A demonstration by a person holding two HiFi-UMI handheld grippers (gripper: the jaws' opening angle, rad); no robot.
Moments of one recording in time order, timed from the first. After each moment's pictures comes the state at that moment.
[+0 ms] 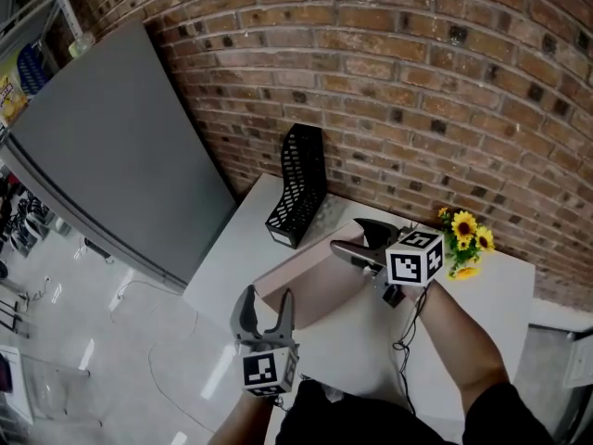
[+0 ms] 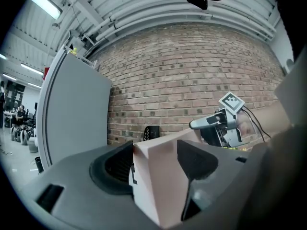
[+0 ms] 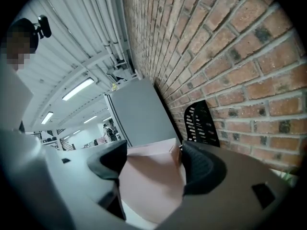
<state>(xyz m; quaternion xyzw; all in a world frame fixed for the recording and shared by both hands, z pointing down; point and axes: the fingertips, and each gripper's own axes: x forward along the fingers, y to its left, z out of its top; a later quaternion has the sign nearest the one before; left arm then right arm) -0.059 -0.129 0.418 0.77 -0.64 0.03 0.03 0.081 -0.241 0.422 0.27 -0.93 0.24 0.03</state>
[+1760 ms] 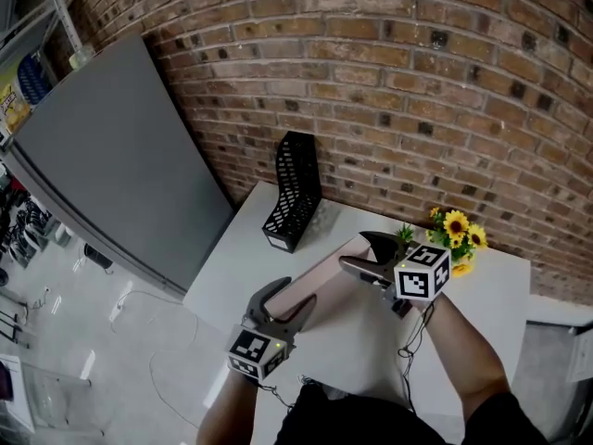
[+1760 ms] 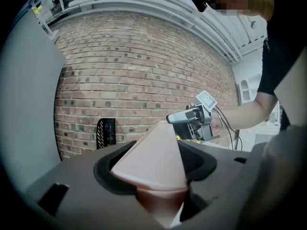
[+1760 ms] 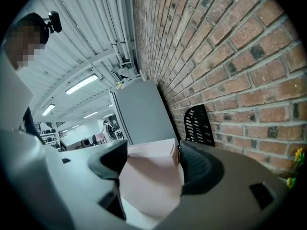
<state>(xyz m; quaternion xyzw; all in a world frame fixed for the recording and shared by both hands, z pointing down) 0.011 -0.128 0.433 0.92 -0.39 0.07 0.04 0.107 -0.203 0.420 0.27 -0.94 0.20 0.03</state>
